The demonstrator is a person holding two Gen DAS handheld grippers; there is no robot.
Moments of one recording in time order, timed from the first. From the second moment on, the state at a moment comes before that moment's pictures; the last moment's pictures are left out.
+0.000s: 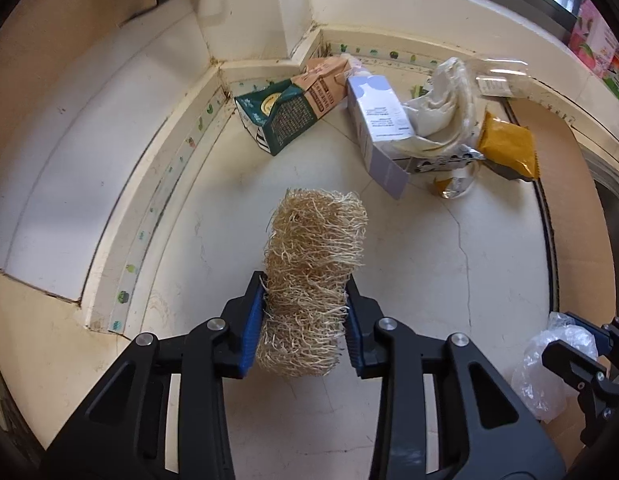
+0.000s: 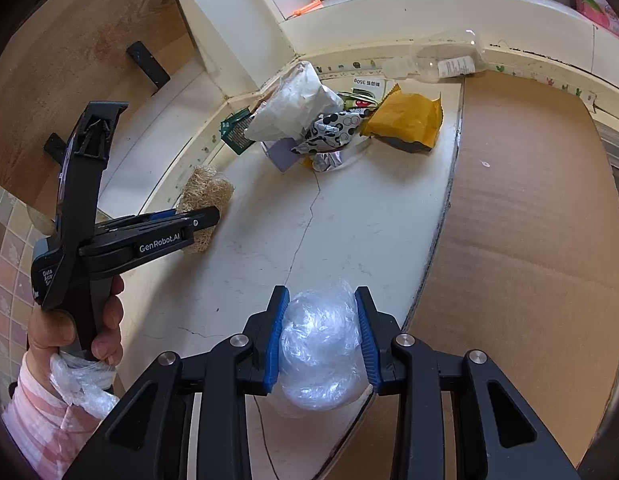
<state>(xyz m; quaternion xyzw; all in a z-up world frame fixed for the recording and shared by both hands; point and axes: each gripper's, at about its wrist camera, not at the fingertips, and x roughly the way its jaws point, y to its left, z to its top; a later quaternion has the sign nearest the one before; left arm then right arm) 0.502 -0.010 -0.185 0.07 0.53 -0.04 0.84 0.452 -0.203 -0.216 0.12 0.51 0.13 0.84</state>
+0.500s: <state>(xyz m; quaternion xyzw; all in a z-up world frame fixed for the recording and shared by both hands) 0.411 -0.004 -0.102 0.07 0.48 -0.07 0.87 0.391 -0.185 -0.162 0.12 0.48 0.12 0.86</state>
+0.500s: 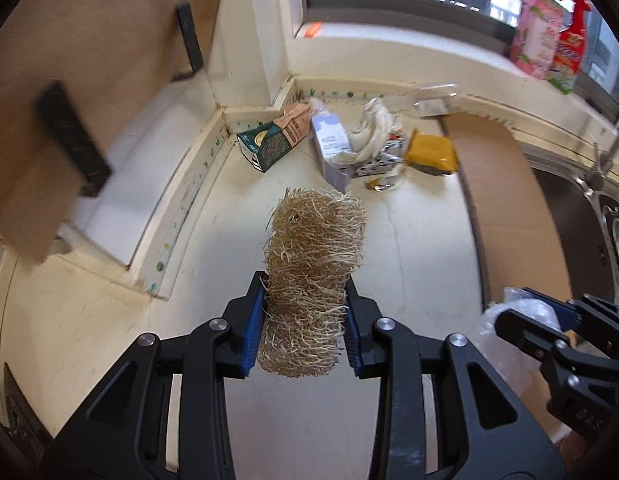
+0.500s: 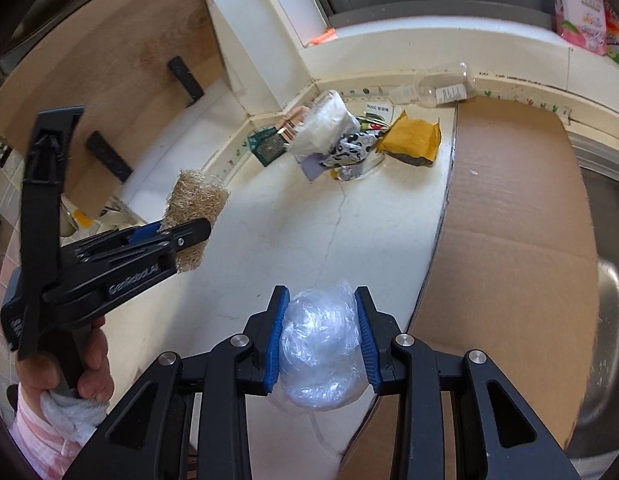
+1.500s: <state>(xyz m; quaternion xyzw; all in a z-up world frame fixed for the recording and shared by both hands) 0.089 0.093 -0.036 0.05 0.44 -0.13 0.89 0.068 -0.049 -0.089 0.12 0.43 0.11 0.89</state>
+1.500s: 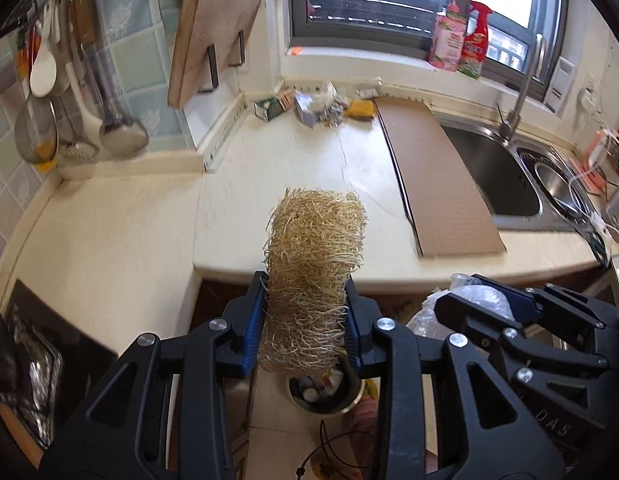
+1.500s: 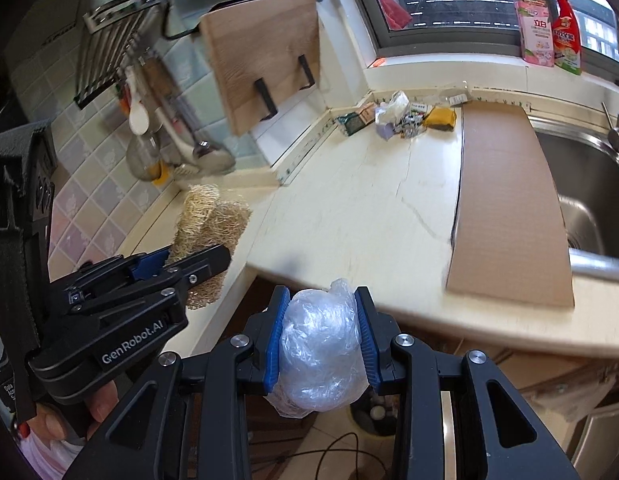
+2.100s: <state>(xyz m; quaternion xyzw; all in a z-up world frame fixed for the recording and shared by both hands) 0.025 0.091 -0.180 0.06 0.53 -0.13 0.84 -0.038 -0.023 -0.215 0.09 0.52 0.09 0.85</state>
